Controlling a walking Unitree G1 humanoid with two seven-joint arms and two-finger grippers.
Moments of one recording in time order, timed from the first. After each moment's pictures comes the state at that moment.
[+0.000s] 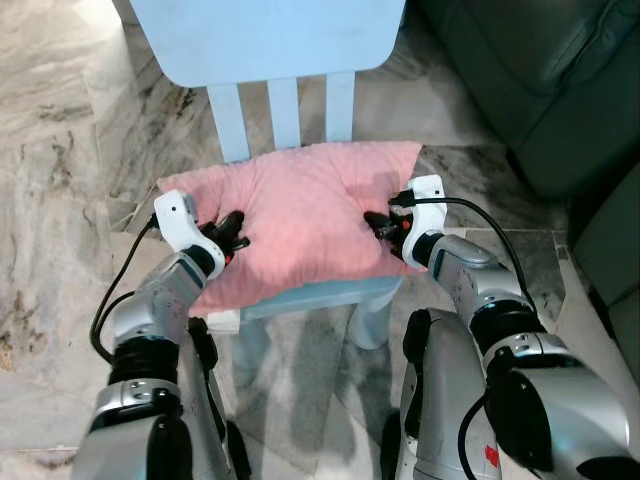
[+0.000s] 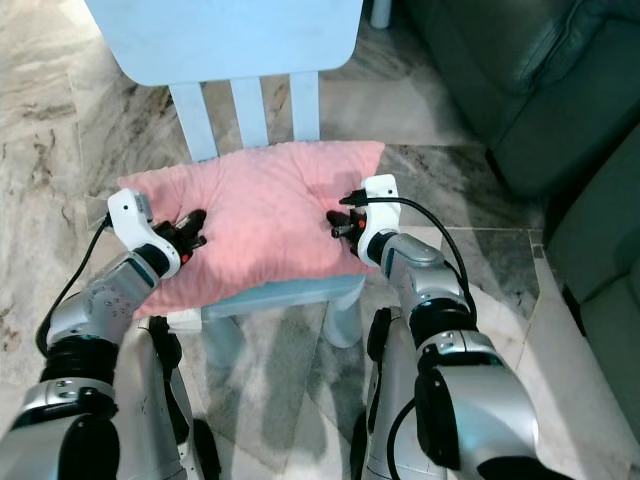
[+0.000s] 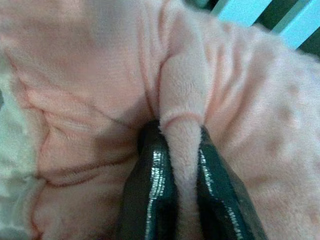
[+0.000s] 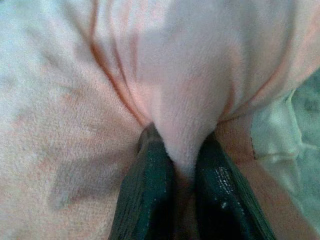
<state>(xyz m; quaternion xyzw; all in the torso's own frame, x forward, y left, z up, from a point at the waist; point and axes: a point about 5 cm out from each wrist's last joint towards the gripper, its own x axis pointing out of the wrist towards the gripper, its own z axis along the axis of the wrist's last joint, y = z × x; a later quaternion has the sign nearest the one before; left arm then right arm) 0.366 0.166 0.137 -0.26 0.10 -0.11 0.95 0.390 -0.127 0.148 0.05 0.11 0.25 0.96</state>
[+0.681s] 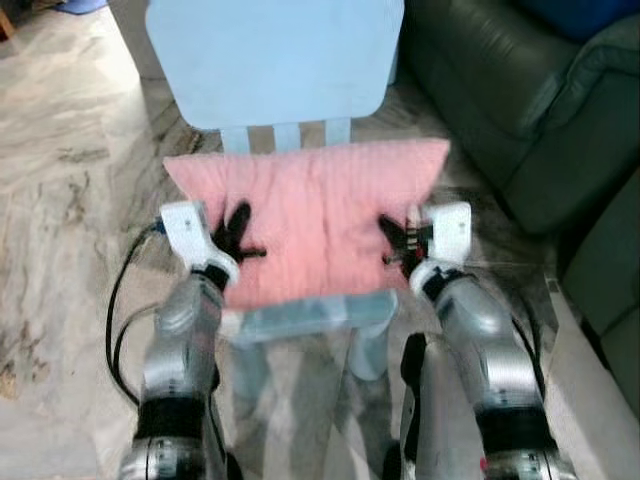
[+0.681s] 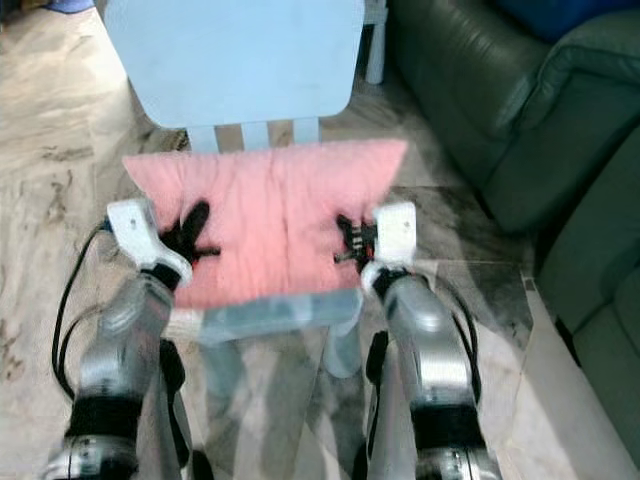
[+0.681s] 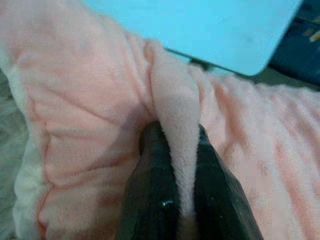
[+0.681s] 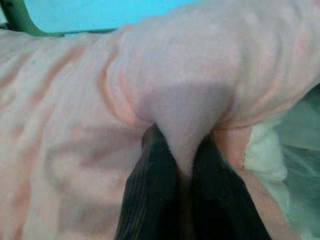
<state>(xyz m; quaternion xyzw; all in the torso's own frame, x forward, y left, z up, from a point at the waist) 0.327 0.141 0.142 -0.17 -0.05 -0.11 0.98 0.322 -0.129 0.144 0.02 -0.02 0.19 0.98</state>
